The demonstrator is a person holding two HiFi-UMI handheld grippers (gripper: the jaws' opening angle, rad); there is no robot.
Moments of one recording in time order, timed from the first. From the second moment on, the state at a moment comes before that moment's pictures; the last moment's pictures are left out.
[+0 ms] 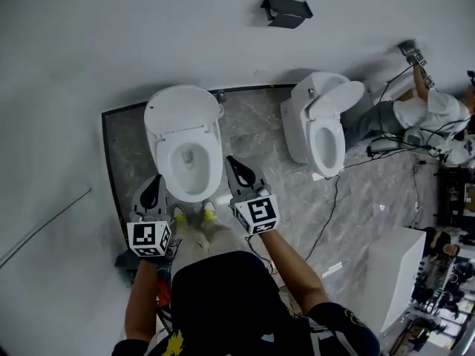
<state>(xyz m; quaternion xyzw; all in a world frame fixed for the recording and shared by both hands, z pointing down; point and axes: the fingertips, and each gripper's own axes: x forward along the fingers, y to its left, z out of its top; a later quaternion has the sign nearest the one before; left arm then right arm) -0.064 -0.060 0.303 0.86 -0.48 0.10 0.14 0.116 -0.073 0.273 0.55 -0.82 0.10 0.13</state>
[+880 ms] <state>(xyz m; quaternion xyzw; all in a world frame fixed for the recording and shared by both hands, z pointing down) -0.073 -0.074 0.519 0.83 -0.46 0.17 0.27 0.117 -0.103 0.525 0.58 -0.75 0.24 0.18</state>
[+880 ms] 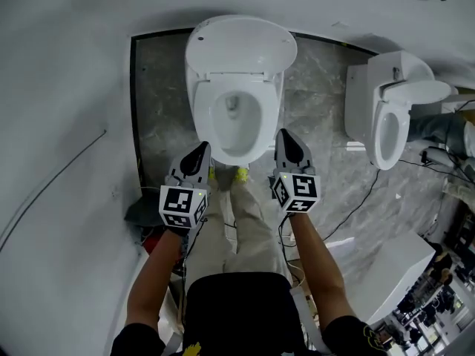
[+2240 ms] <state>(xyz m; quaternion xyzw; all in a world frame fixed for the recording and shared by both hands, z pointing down) -0.086 -0.014 0.799 0.77 -0.43 0.29 0.37 0.121 -0.042 0.790 0.56 -0.68 0.40 0.23</state>
